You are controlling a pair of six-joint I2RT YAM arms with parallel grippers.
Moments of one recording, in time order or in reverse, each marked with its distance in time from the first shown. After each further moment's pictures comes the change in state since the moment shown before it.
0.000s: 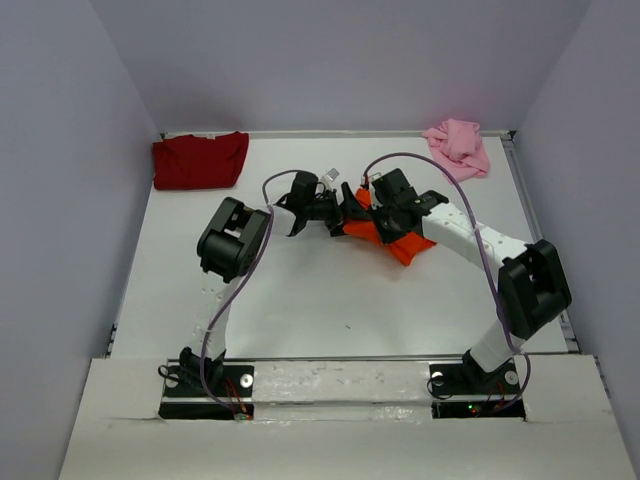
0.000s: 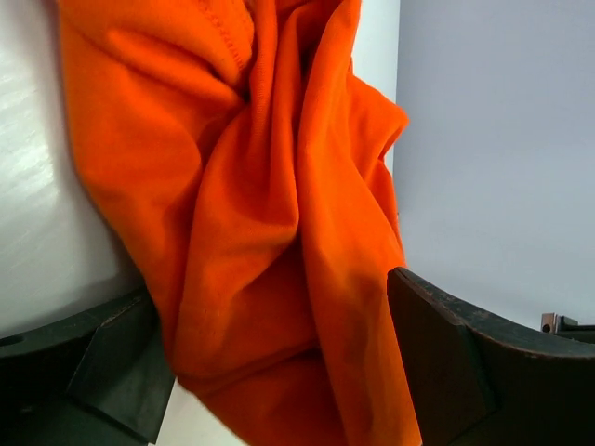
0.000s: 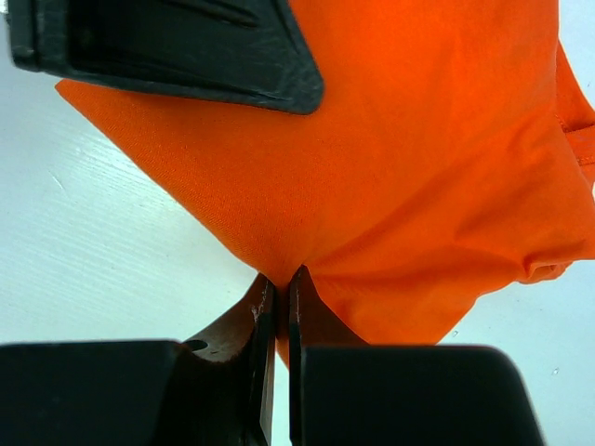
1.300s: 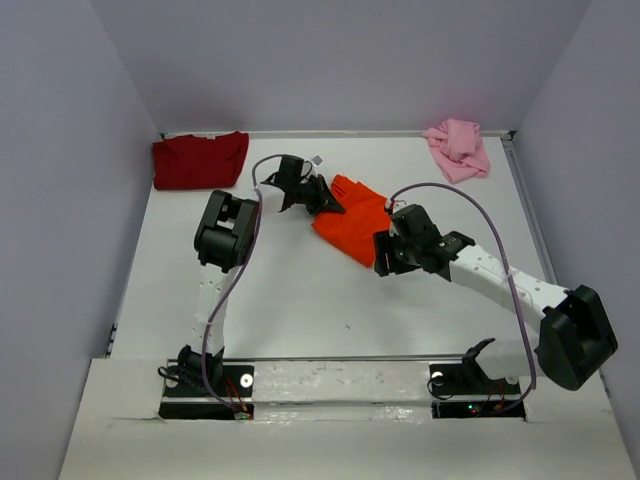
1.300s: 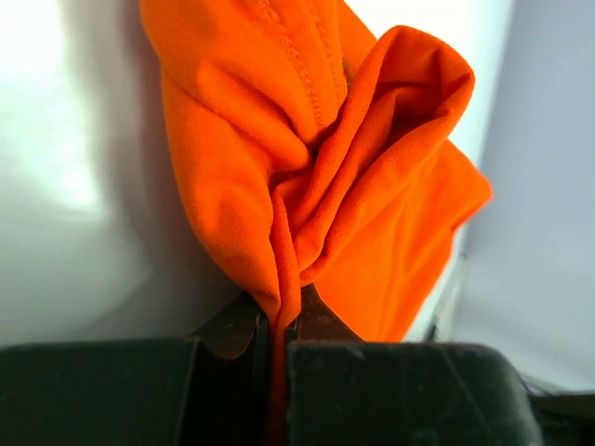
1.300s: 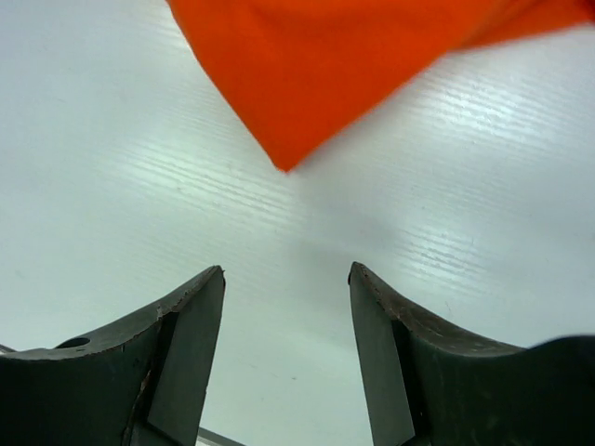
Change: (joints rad) left arm 0.087 0.107 0.249 -0.343 -0.020 0.180; right arm 0.053 -0.316 -0.376 0.129 -0.056 0.288
